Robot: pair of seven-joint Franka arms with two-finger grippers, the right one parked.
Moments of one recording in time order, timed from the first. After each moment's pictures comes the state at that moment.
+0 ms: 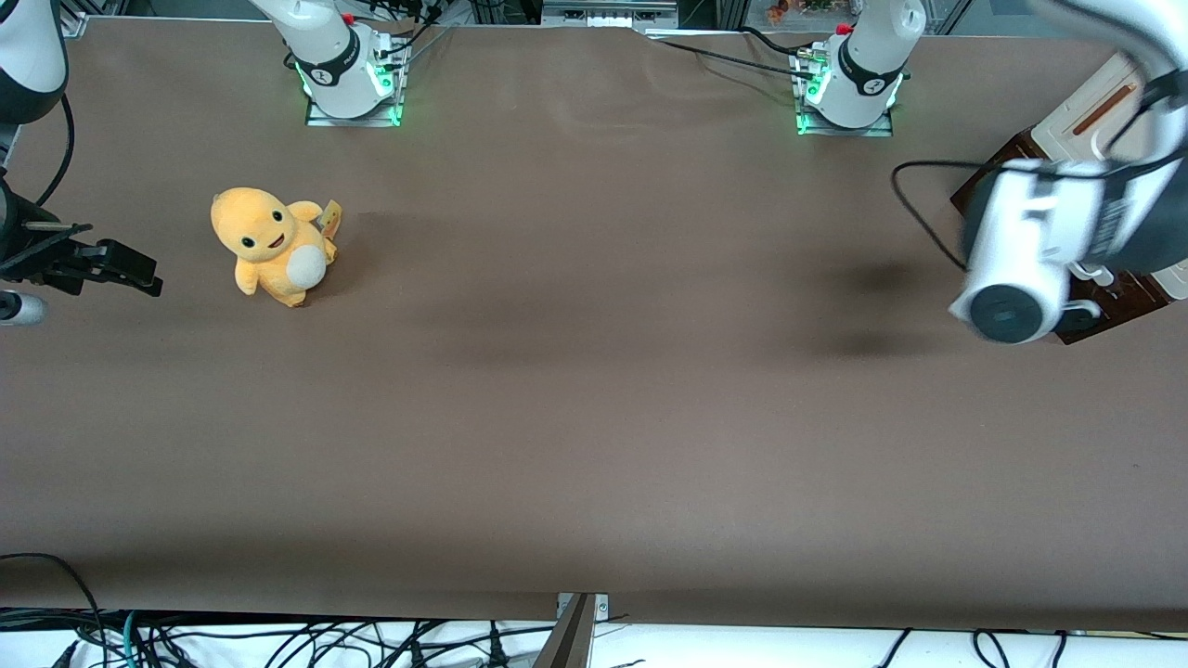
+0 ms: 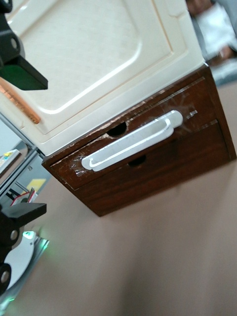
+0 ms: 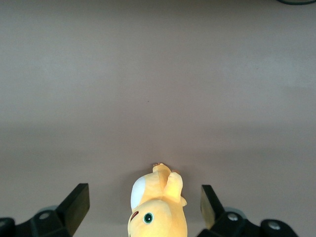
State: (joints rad) arm -0.12 0.37 -0.05 -1.71 0.59 1.20 -0.44
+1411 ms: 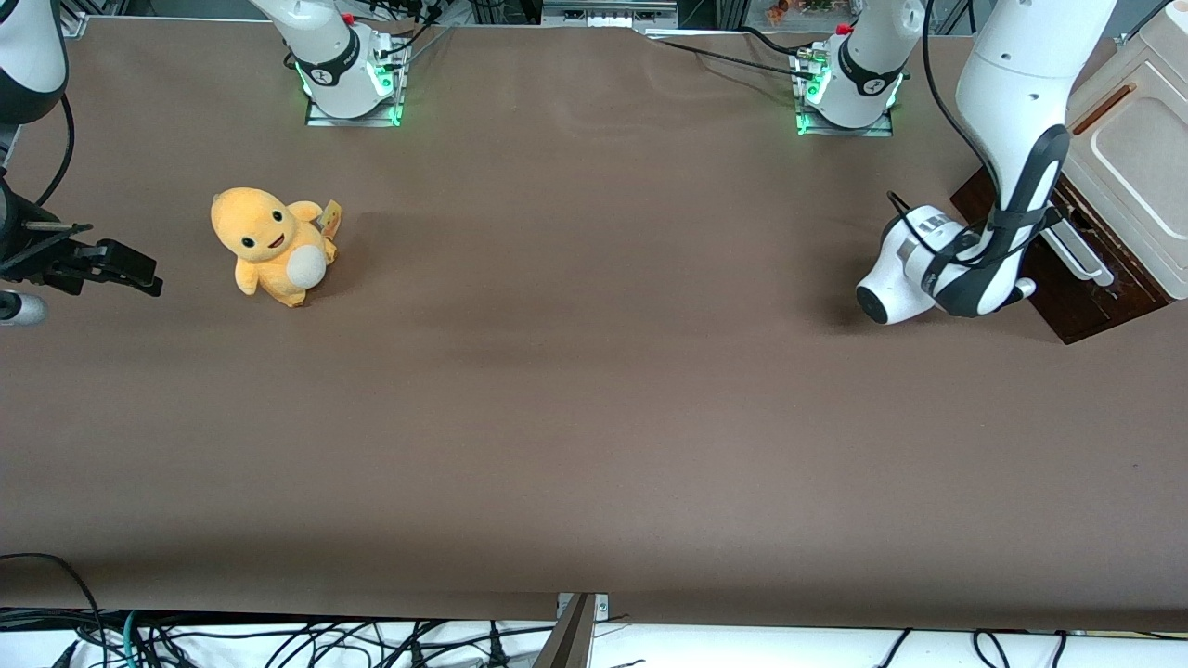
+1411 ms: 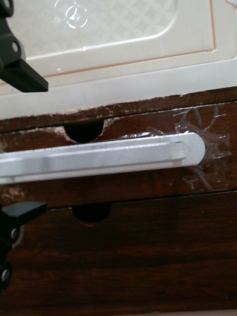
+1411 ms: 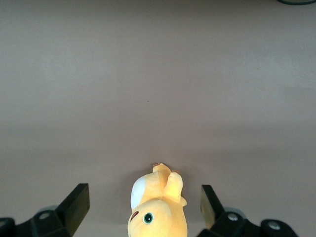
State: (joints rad) arm -0.05 0.54 -0.04 -2.16 1.03 1.35 -1.10
